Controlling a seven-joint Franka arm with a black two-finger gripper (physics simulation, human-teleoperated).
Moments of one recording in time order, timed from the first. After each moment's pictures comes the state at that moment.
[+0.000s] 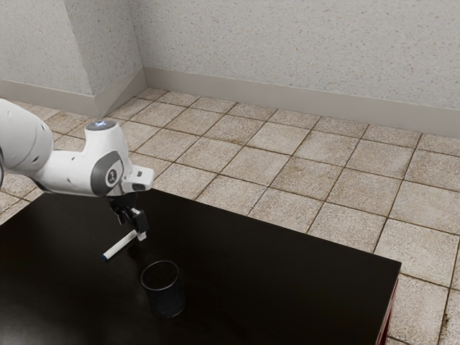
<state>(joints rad) 0.00 0.35 0.20 -2.10 -0.09 2.45 0.55</state>
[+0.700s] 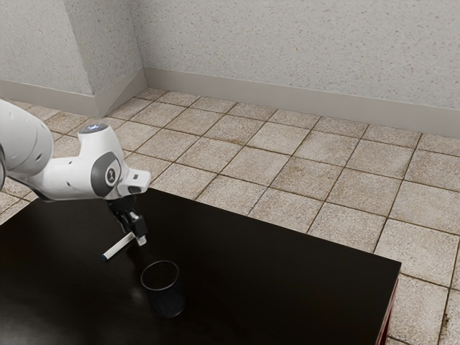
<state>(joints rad) 0.00 0.36 0.21 -2.11 -0.23 2.43 0.71</state>
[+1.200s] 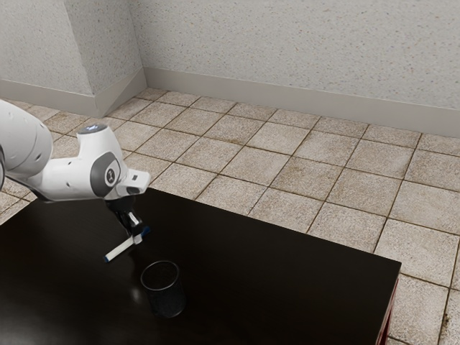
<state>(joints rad) 0.00 0.36 0.21 -2.12 -0.24 2.43 0.75</state>
